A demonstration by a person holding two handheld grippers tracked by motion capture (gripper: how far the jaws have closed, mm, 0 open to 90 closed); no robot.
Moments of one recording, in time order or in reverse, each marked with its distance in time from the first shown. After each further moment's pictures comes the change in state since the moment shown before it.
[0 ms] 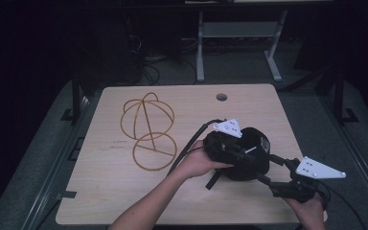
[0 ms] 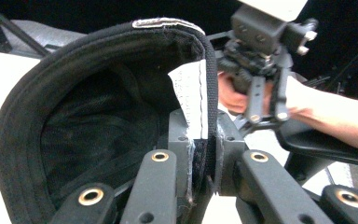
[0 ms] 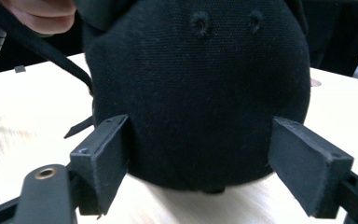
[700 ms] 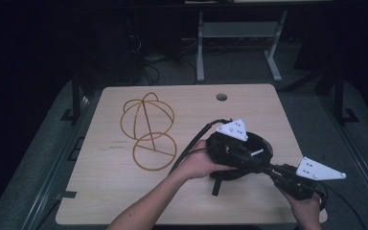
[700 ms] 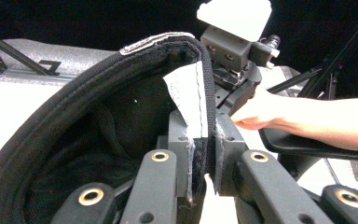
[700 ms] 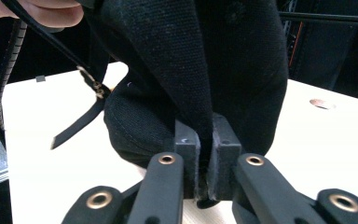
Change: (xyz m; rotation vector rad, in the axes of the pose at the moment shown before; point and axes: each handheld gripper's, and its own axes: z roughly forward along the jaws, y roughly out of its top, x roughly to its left) left arm -0.018 0.016 -0.008 -0.003 -0.009 0.074; right arm 0.005 0.003 0.001 -0.064 0.058 -0.023
